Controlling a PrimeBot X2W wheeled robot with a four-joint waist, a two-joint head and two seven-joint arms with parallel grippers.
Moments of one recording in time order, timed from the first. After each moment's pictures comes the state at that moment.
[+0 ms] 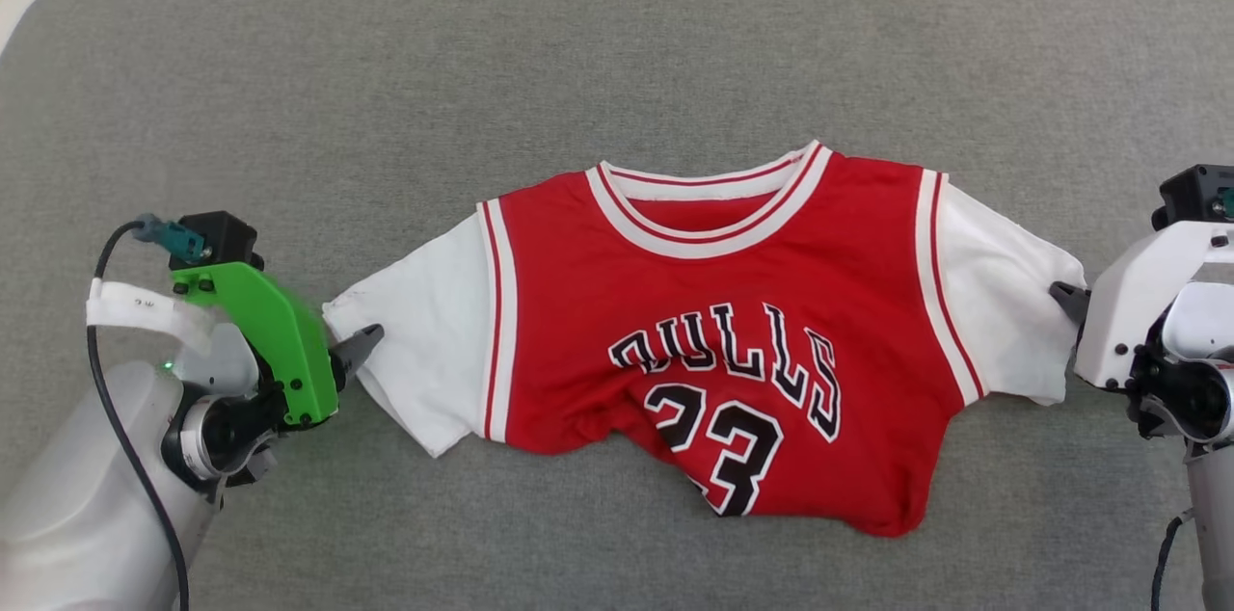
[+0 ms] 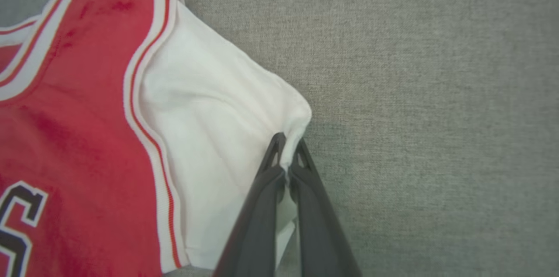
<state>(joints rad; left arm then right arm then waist) -0.50 0.57 -0.49 0.37 -1.01 0.05 0.55 -0.43 -0.29 -0.07 0.26 0.41 0.13 0.79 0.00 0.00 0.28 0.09</state>
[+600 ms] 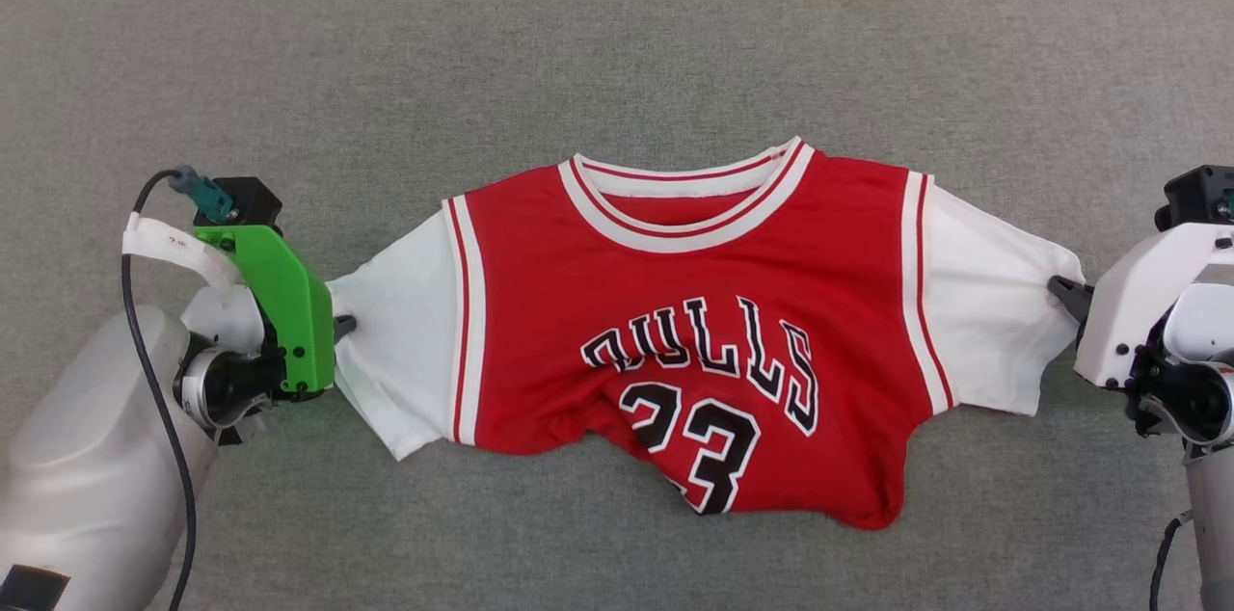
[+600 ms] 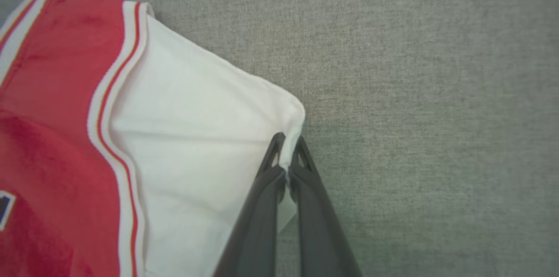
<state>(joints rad) -0.68 0.53 -0.60 0.64 -0.97 -0.06 0.64 -0.43 -0.28 -0.08 0.27 0.42 0.13 0.75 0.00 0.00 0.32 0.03</state>
